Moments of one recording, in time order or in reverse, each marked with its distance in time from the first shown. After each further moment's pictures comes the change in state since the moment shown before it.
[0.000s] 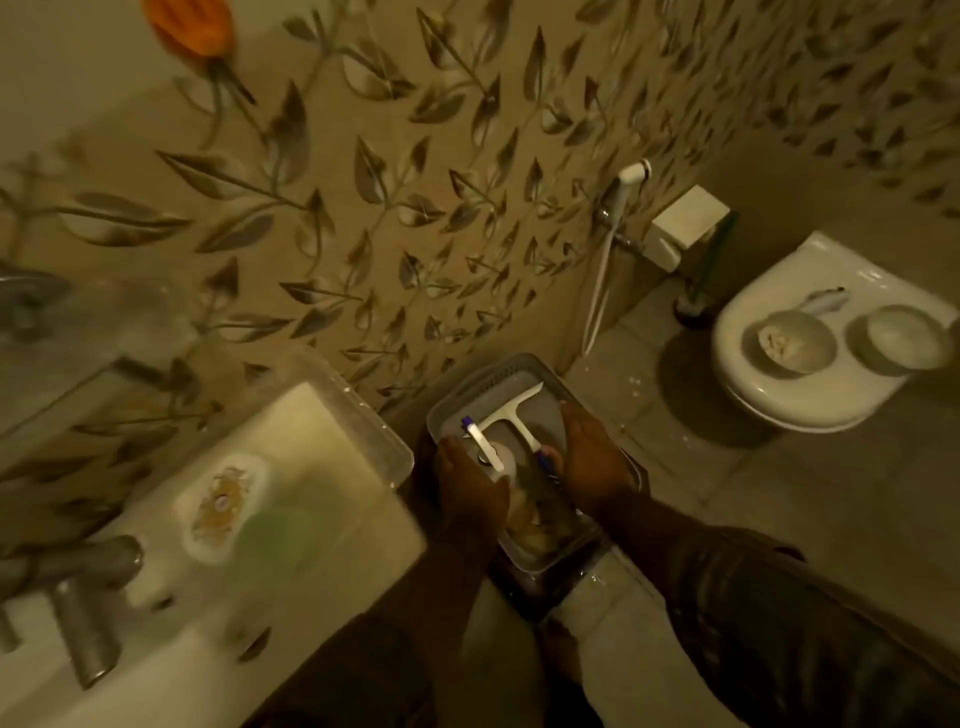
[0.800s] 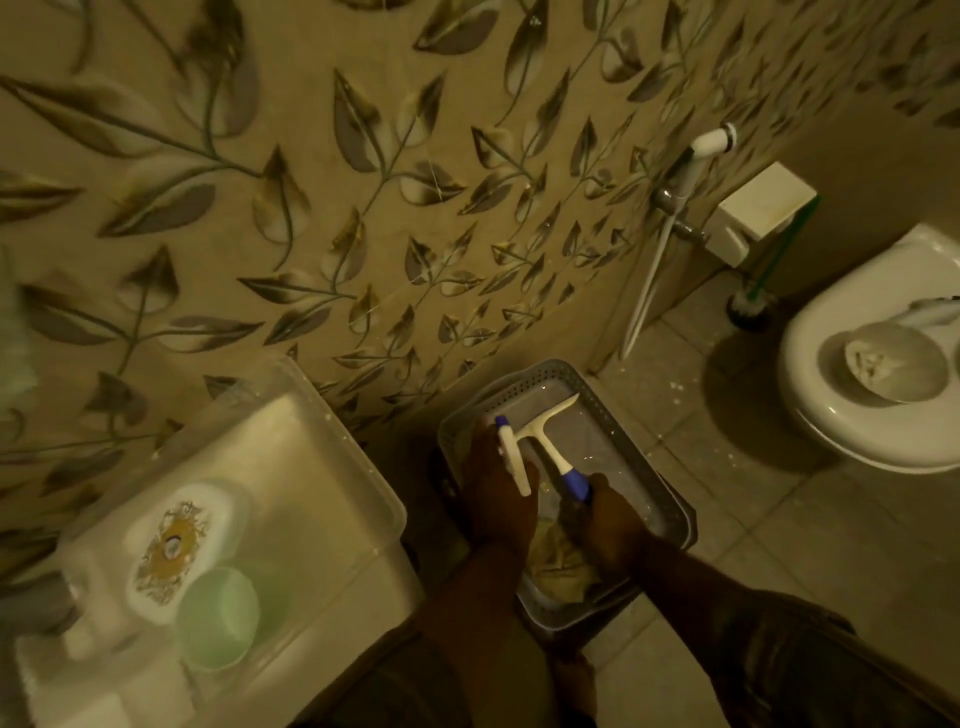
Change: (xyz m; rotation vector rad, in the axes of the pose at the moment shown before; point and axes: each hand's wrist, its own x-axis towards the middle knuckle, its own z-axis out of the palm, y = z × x) left_hand 0.062 0.016 0.050 -0.123 0.350 0.064; right_hand 0.044 0.040 0.058 0.391 -0.394 0.313
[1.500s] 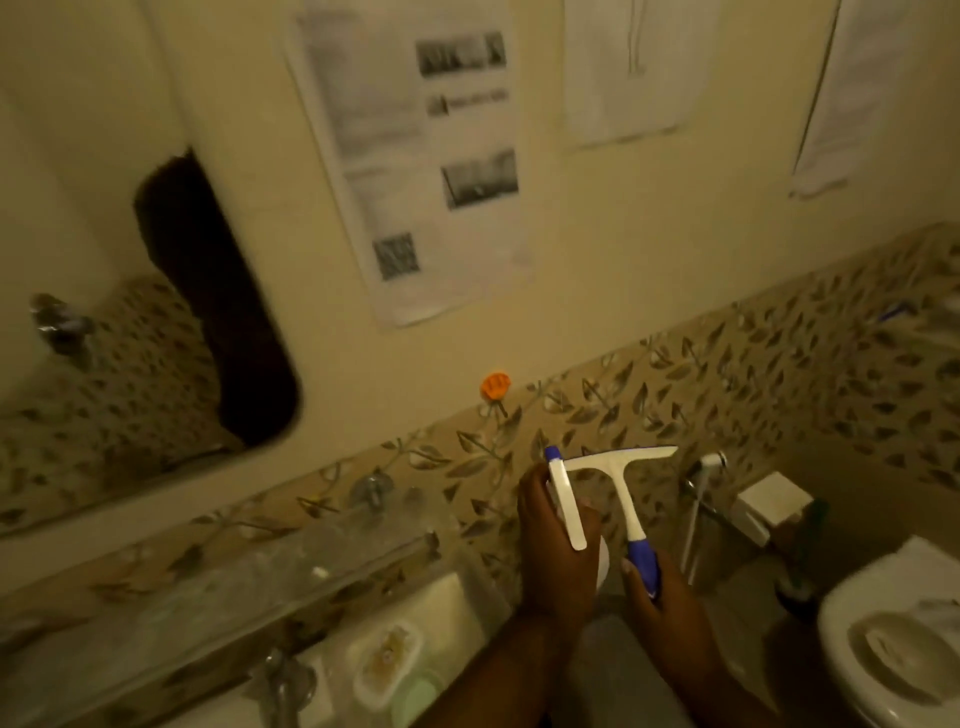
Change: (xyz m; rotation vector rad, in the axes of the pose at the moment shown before) left_hand -0.068 0.183 -0.348 -0.650 0.243 0.329; right_hand -0.251 -0.198 -0.048 0.296 0.531 -0.563
